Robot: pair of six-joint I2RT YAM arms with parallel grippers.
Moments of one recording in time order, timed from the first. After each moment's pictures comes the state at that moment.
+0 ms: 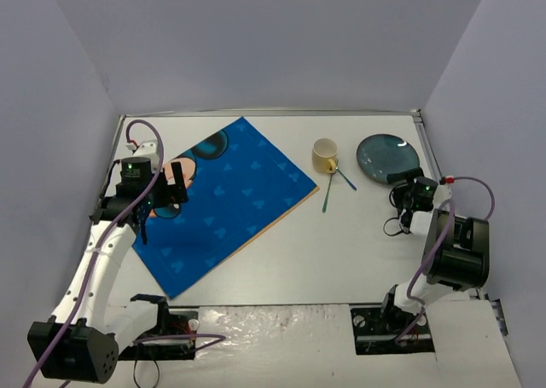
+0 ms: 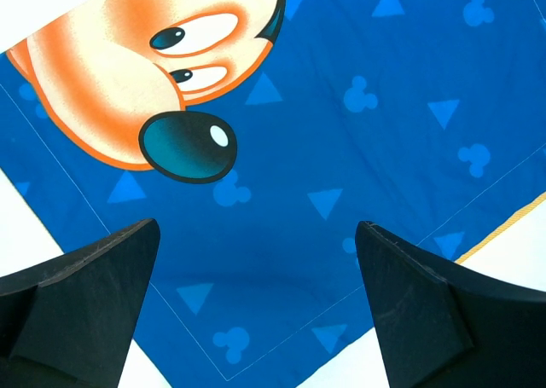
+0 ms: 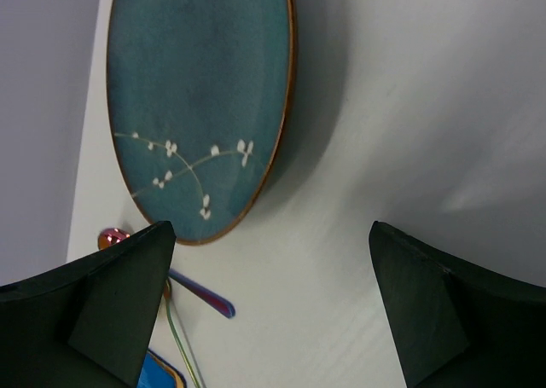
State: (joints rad) left arm -0.10 1.02 0.97 -0.64 -0.04 -0.22; right arm -0.29 1.56 0.50 0.50 -0.01 0.98
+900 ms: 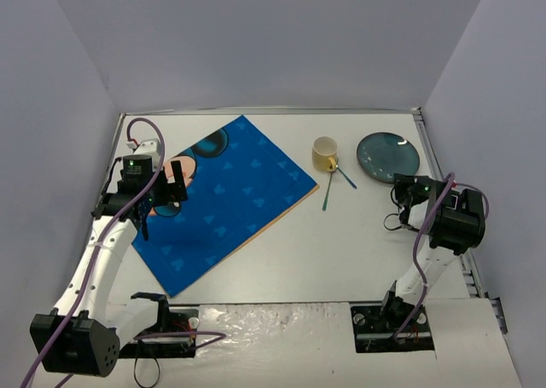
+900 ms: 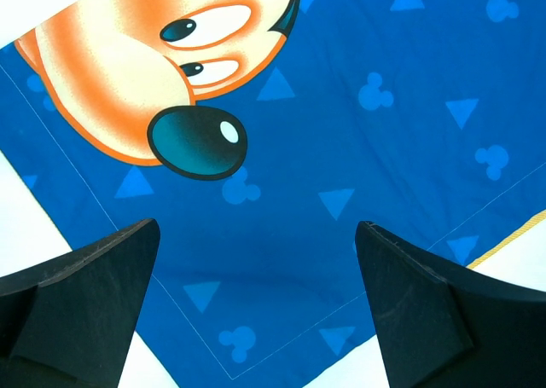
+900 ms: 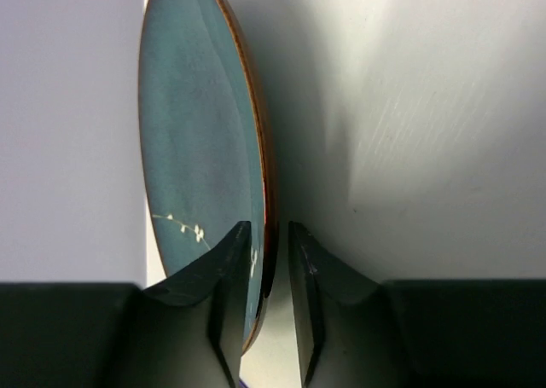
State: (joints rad) left arm -0.09 1.05 0.97 -0.65 -0.06 -0.22; right arm -0.34 1.90 0.58 0.89 -0.04 1.20
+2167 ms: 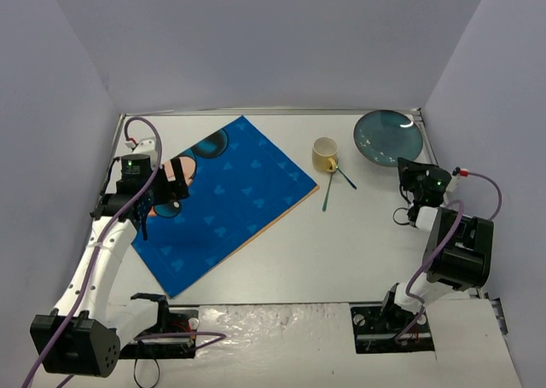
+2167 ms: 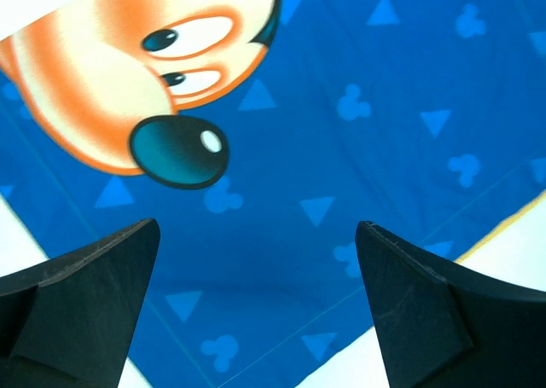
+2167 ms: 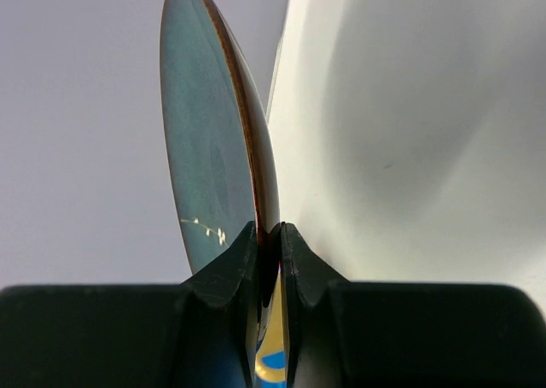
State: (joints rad) left arm -0.08 1.05 0.97 -0.62 -0.02 -0.25; right arm -0.35 1.58 0.56 0.75 -0.19 1.31
